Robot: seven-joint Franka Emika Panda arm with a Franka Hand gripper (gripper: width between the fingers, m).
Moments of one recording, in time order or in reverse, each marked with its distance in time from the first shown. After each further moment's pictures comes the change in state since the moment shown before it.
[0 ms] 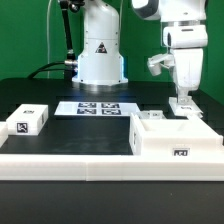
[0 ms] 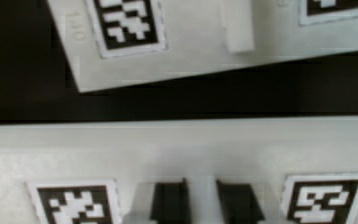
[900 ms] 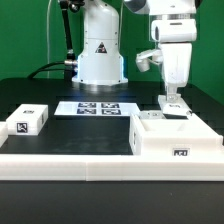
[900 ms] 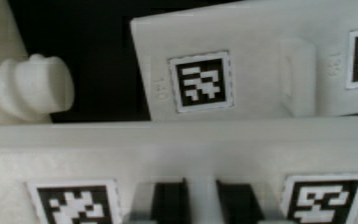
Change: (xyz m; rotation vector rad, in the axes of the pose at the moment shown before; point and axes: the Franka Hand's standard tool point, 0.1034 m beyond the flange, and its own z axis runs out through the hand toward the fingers) arm -0.016 0.026 -0.008 -0.011 -0.004 0.008
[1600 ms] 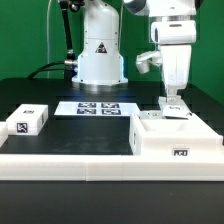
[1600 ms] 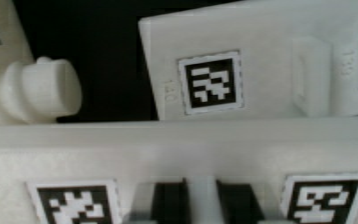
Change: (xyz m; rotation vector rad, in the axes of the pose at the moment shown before) arm -0.002 0.001 0.004 0.004 0.002 0.008
